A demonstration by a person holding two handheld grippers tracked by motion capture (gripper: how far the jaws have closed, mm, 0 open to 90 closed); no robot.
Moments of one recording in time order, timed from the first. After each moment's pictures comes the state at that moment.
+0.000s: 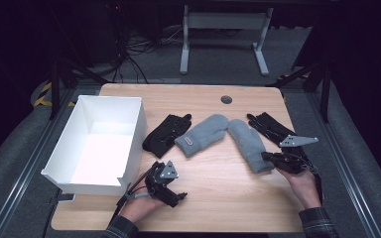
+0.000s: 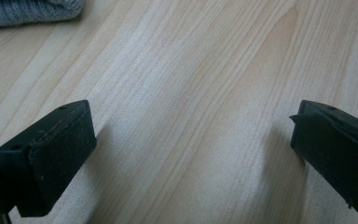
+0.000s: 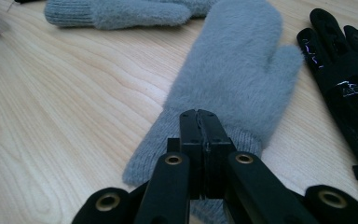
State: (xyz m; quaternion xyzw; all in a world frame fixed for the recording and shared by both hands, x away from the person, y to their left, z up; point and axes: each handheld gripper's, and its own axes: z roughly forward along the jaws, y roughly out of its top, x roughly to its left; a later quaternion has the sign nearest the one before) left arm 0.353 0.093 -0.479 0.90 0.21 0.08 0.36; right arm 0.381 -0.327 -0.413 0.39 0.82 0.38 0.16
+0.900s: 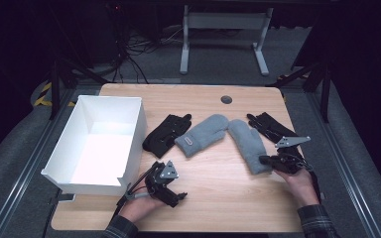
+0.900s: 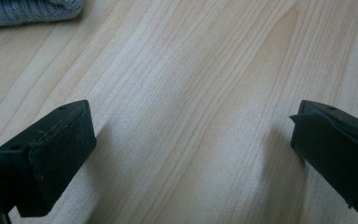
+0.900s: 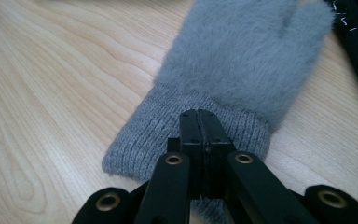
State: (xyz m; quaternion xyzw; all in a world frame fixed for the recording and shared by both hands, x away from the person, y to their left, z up) left arm 0.353 0.093 -0.479 0.90 0.21 0.08 0.36; right arm 0.391 -0.328 -0.432 0.40 0.84 0.35 0.12
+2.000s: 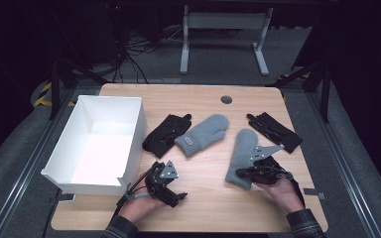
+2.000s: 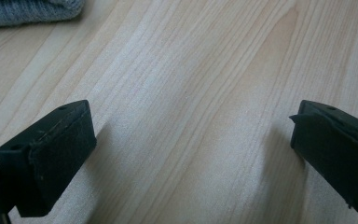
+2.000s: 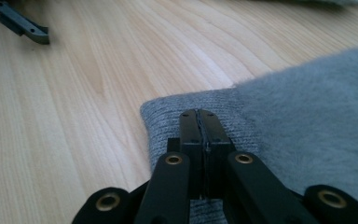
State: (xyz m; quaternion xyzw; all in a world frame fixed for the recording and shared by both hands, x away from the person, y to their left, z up) left arm 0.353 0.093 -0.479 0.90 0.21 0.08 0.36; right arm 0.365 -0.255 -0.433 0.29 0.89 0.36 0.06
